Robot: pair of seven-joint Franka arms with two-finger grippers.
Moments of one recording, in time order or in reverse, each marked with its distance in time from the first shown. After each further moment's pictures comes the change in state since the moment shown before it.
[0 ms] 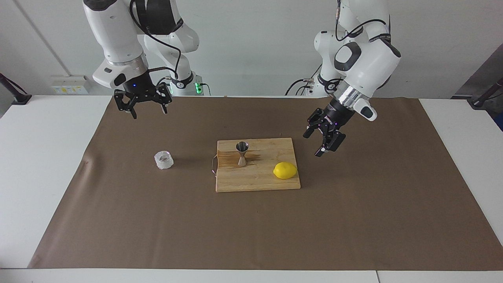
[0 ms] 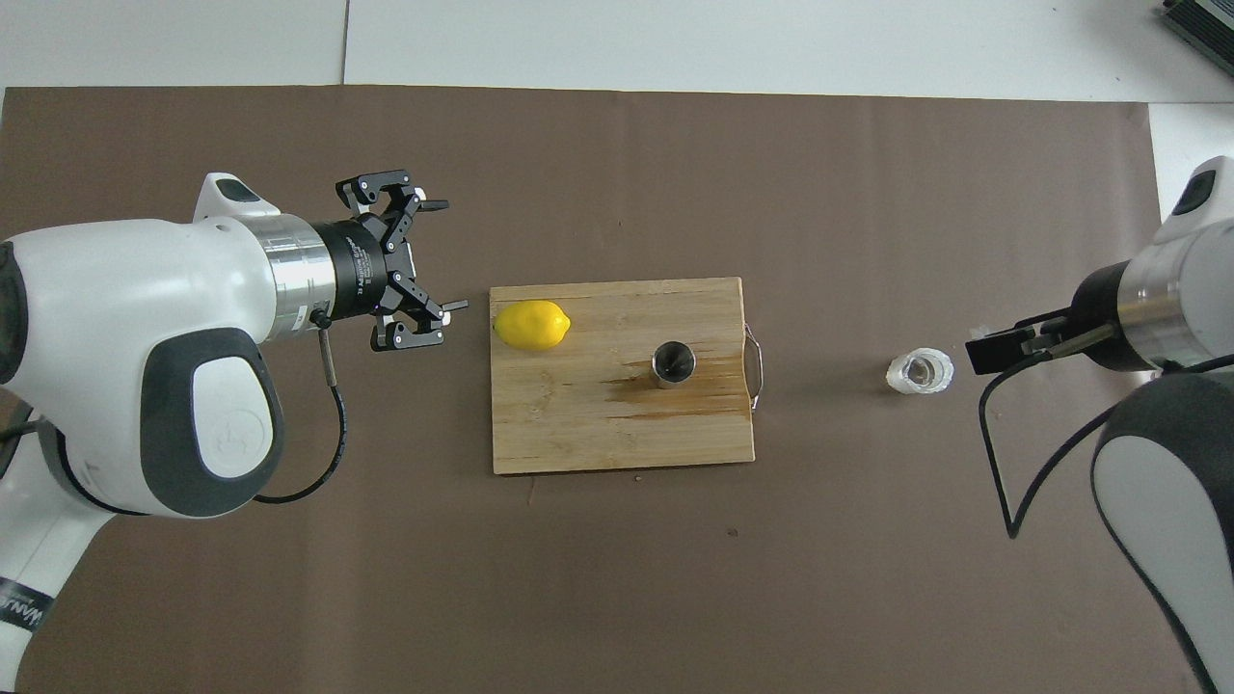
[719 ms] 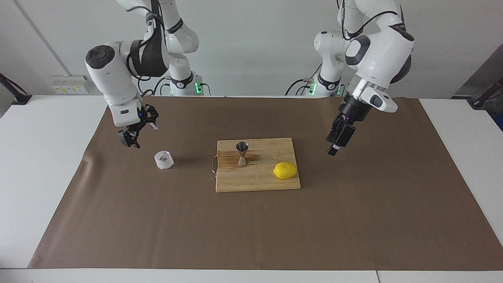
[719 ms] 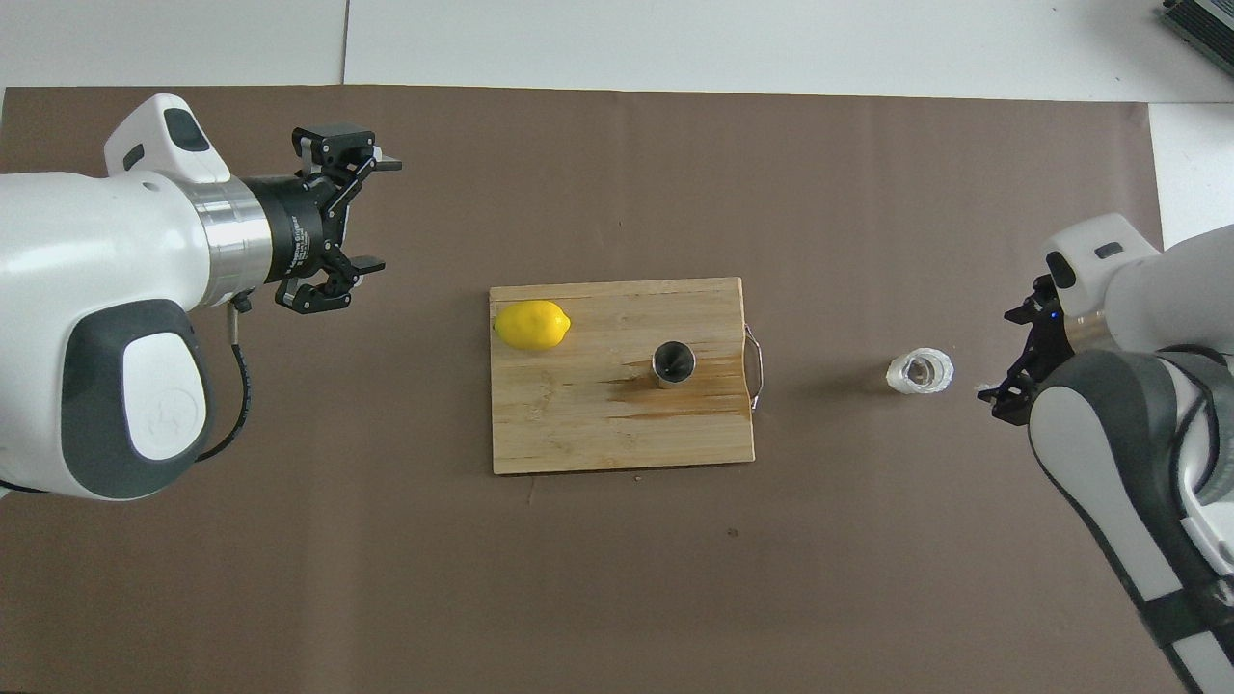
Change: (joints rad) left arm 0.071 0.001 0.004 0.096 0.207 -0.047 0.351; right arm -0.103 0.126 -0.006 -0.200 0.000 0.229 -0.977
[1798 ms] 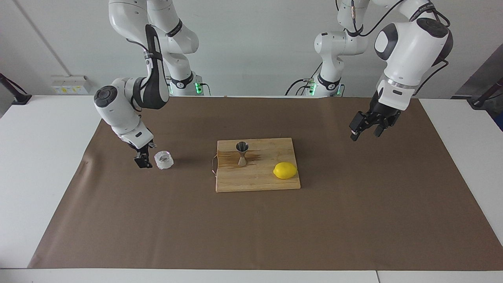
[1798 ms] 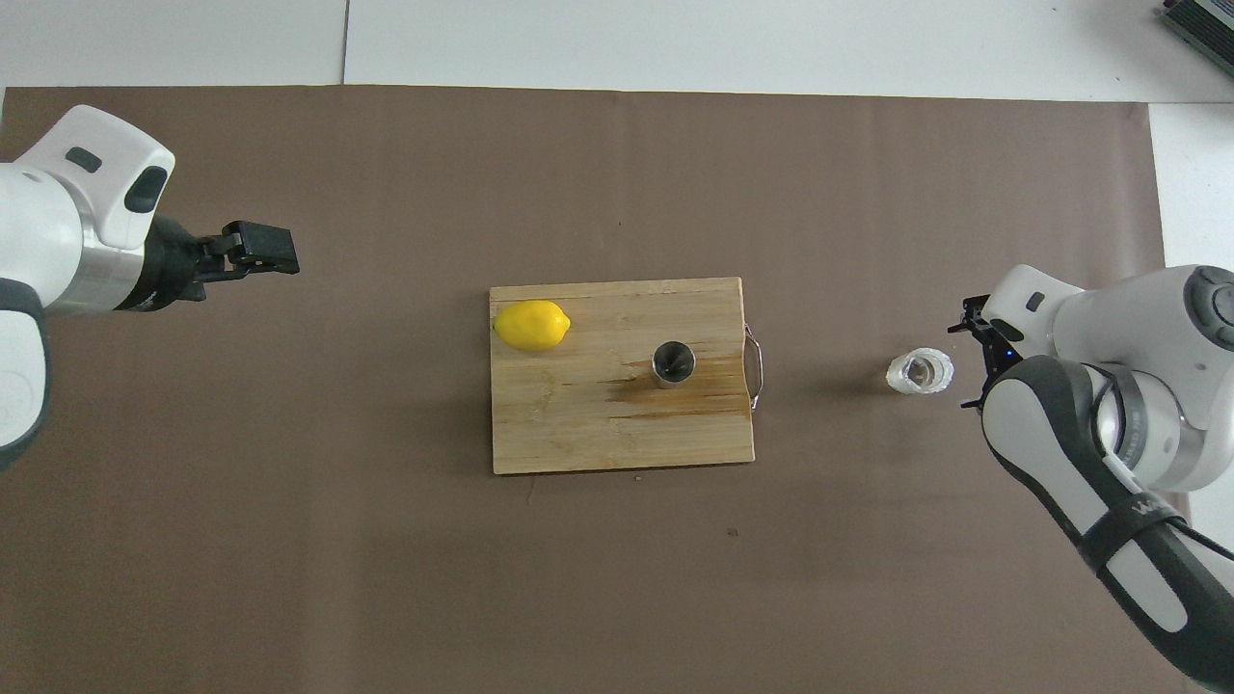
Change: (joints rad) left arm 0.145 -0.041 0.009 0.058 0.235 -0.432 0.992; right arm -0.057 0.121 0.004 -0.126 0.093 0.277 -0.570
